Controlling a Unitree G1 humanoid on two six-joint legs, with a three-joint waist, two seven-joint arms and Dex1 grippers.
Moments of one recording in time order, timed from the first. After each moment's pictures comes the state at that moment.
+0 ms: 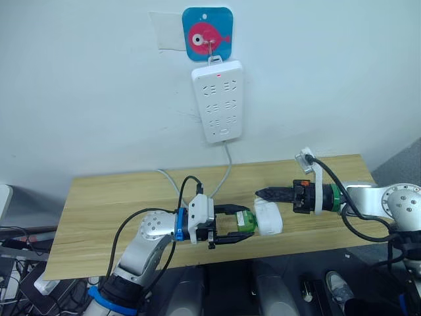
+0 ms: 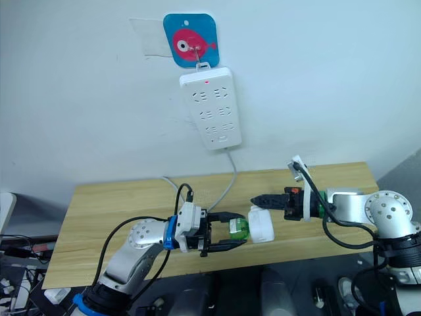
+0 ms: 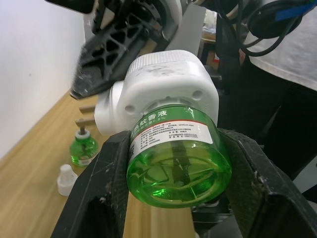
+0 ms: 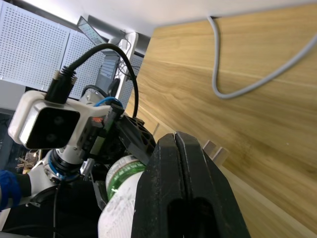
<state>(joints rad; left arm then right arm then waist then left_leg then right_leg) -0.16 0.39 -0.29 -0.16 -0.38 0.04 -1.11 -0.45 -0.79 0.06 -0.14 1.54 1.20 0.32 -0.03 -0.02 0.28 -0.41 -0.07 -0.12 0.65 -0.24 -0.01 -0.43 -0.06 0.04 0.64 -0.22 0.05</state>
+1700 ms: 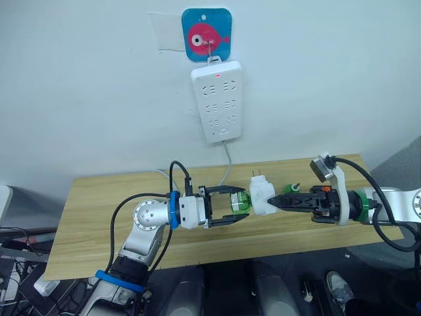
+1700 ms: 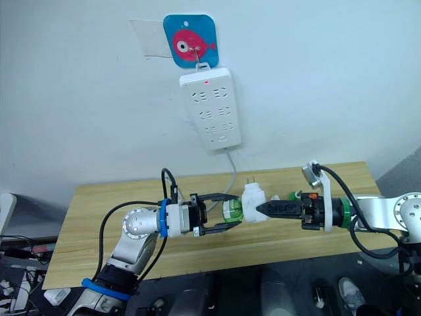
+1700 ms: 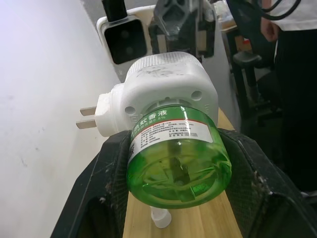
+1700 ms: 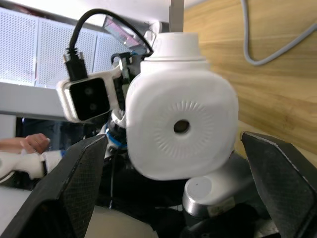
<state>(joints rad) -0.29 0.36 -0.23 0.08 -0.26 -0.53 -1.14 -0.38 -0.94 0.02 -0.12 1.95 1.26 0.19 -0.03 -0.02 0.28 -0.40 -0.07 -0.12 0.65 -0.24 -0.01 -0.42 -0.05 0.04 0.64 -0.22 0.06</state>
